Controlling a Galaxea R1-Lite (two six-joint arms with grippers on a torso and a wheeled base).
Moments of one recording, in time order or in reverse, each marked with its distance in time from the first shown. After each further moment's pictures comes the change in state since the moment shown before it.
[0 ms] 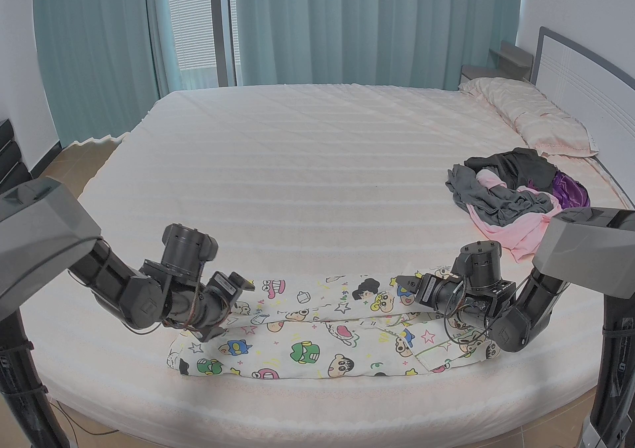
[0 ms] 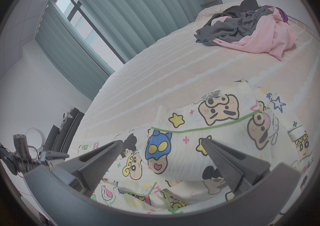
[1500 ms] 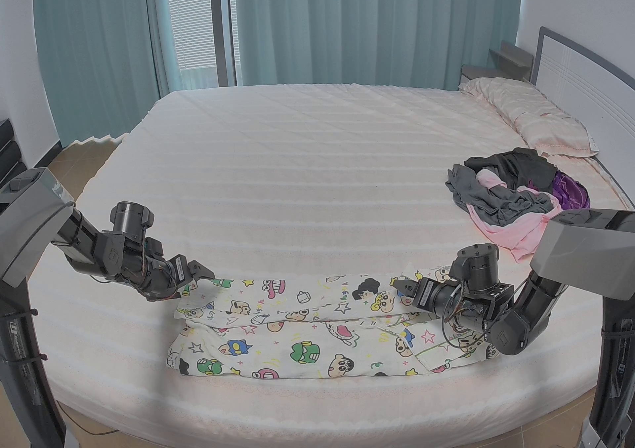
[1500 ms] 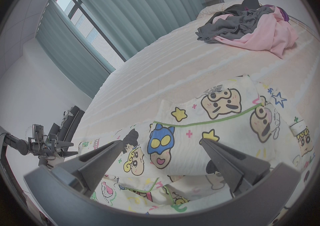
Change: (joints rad) left arm 0.353 0.130 -0.252 0.190 -0.327 0.818; right arm 0.015 0.002 0.010 -0.001 0.000 0.000
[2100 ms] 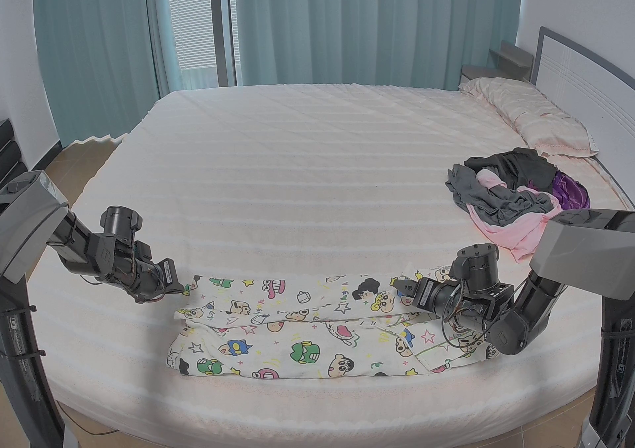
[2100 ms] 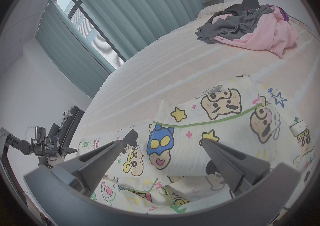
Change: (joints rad) left arm 0.067 0.026 -0.015 0.027 0.016 0.049; right arm -0.001 0.003 -0.003 0.000 0.000 0.000
